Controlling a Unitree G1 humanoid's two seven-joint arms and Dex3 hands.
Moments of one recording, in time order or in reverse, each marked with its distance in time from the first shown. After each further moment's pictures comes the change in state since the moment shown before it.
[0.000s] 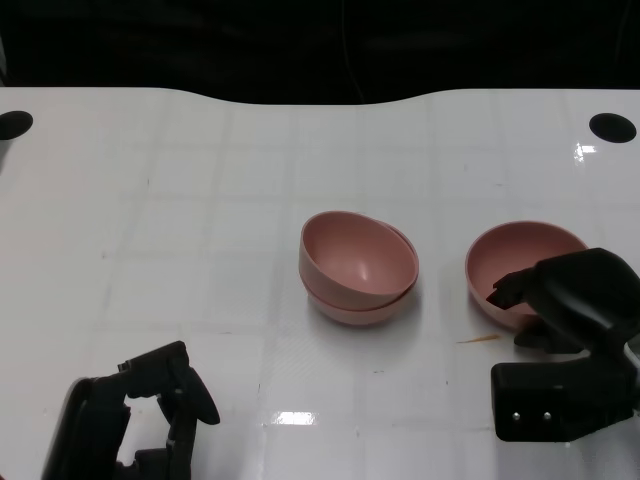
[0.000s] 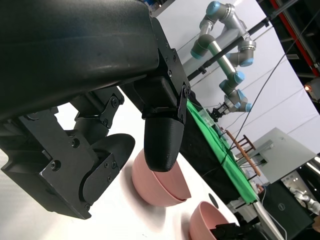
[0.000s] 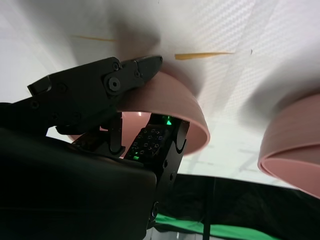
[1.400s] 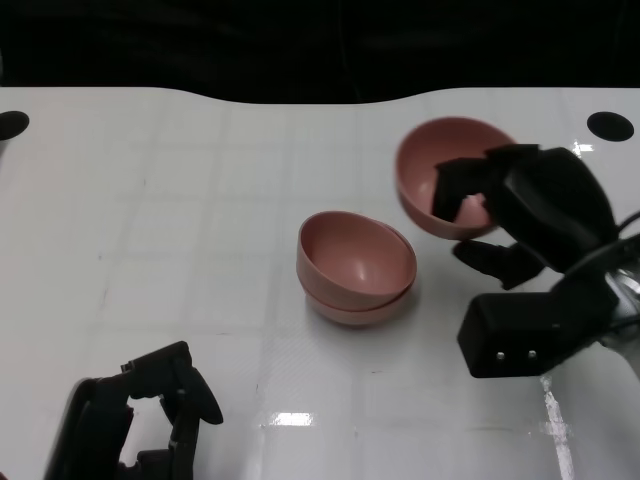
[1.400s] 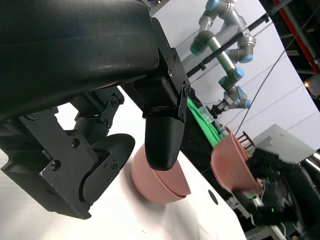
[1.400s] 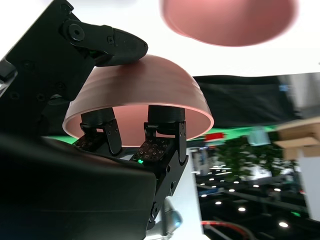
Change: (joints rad) left arm 0.000 -0.004 -0.003 -0.001 0.002 0.000 -0.007; right arm -0.155 0.069 -0.037 -0.096 0.155 -0.182 -0.065
